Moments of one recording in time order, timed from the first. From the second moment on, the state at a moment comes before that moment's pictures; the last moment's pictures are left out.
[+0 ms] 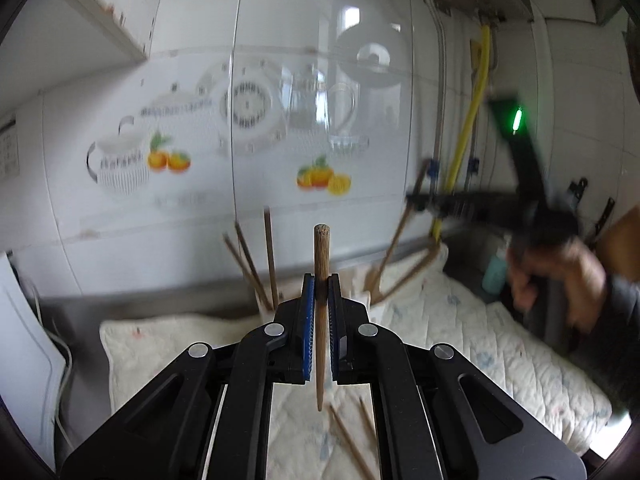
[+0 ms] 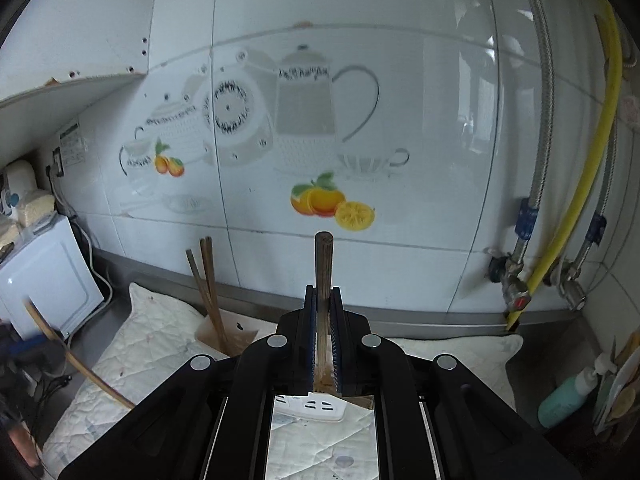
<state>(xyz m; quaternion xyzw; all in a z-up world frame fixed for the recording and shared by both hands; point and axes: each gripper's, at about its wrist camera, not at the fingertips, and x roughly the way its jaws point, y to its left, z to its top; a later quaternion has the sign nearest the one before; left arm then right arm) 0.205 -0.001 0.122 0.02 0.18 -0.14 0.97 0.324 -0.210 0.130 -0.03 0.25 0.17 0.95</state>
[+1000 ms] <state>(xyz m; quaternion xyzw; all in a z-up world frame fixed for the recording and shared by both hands) 0.326 0.007 0.142 -0.03 0.15 -0.08 0.98 0.279 -0.225 0.090 -0.07 0.24 0.20 0.95</state>
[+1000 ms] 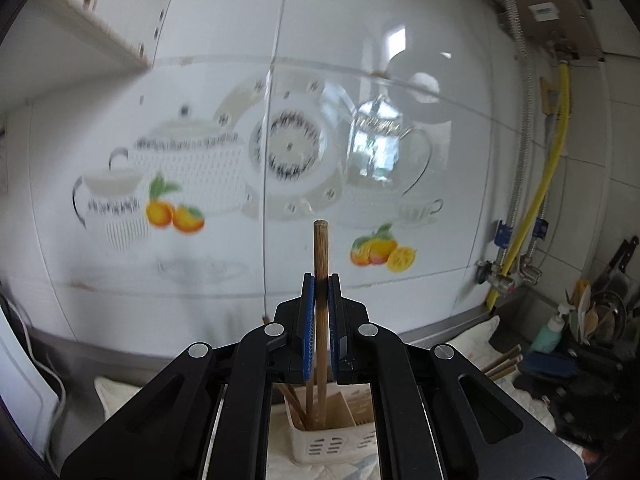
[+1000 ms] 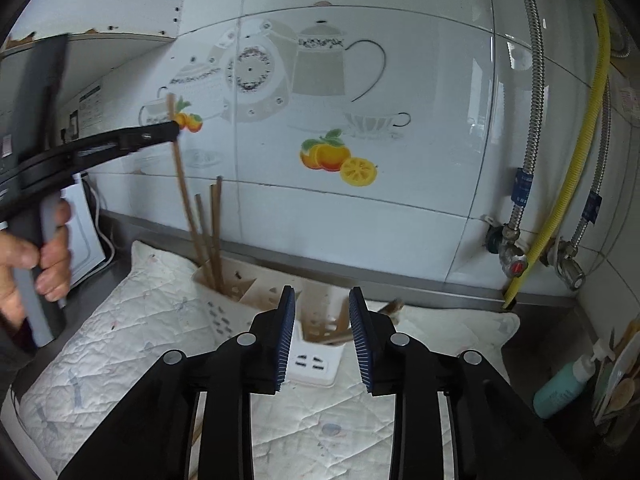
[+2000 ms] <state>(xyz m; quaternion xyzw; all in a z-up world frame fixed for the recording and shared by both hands) 0.208 0.054 0.094 -0.05 0.17 -0.06 0.98 0.115 -0.176 -0.088 0.04 0.40 0.23 0.88</state>
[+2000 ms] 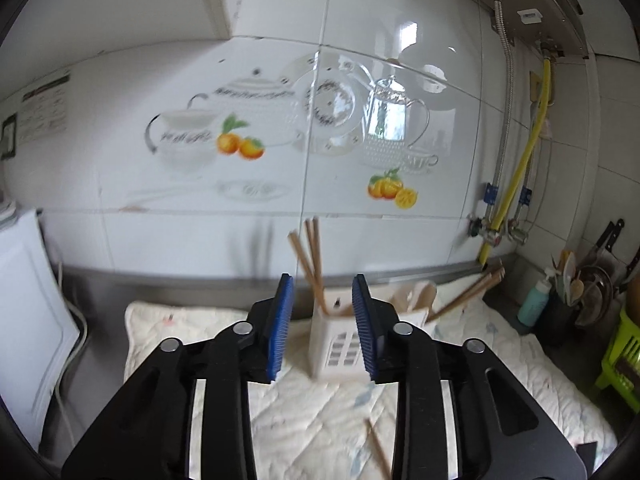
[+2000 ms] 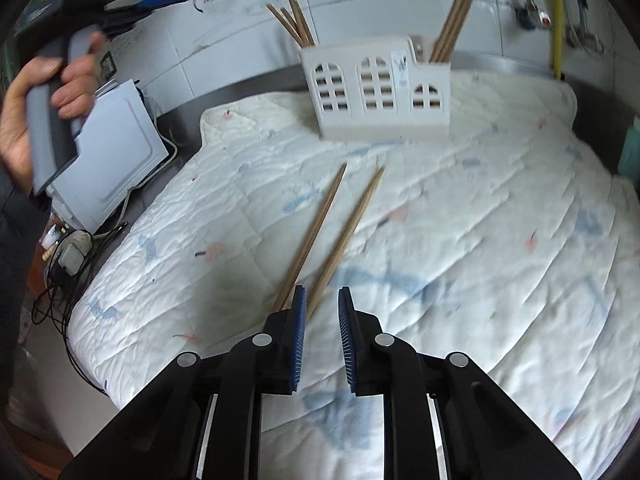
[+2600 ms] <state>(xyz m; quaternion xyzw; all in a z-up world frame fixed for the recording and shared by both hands) 0.113 0.097 0.009 -0.09 0.21 -0.02 0.97 0.120 -0.151 -0.112 0.09 0.44 0.17 0.88</state>
